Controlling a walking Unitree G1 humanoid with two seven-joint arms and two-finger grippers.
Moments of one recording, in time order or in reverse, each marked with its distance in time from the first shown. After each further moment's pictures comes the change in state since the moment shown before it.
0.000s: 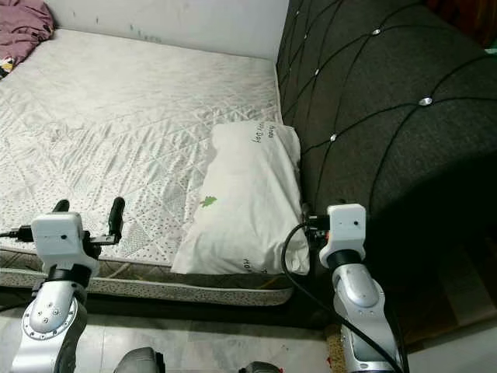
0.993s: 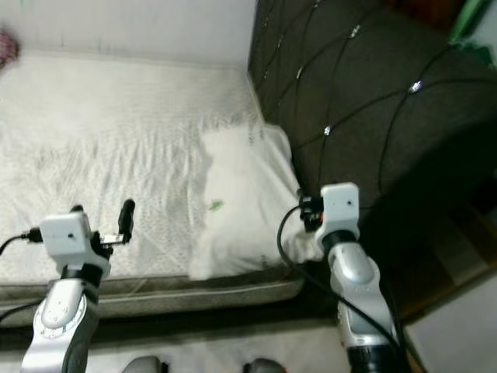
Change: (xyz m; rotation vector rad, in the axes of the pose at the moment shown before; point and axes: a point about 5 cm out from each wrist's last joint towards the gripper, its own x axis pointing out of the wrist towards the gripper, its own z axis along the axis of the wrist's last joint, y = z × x) left arm 0.007 -0.011 0.005 -0.100 0.010 -0.024; right arm 0.024 0.003 0.019 -0.014 -0.034 0.027
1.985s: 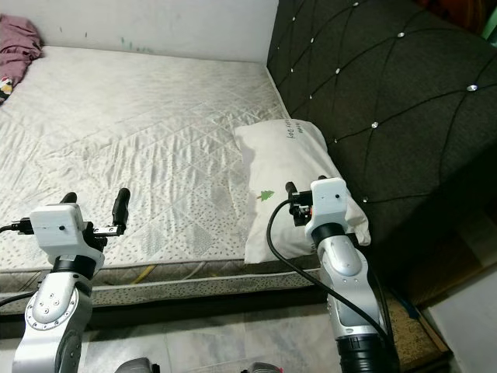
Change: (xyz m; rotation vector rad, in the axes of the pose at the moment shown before) left arm 0.003 0.003 0.005 0.007 -0.043 -0.024; right arm 0.009 0.012 0.003 -0.003 -0.020 0.040
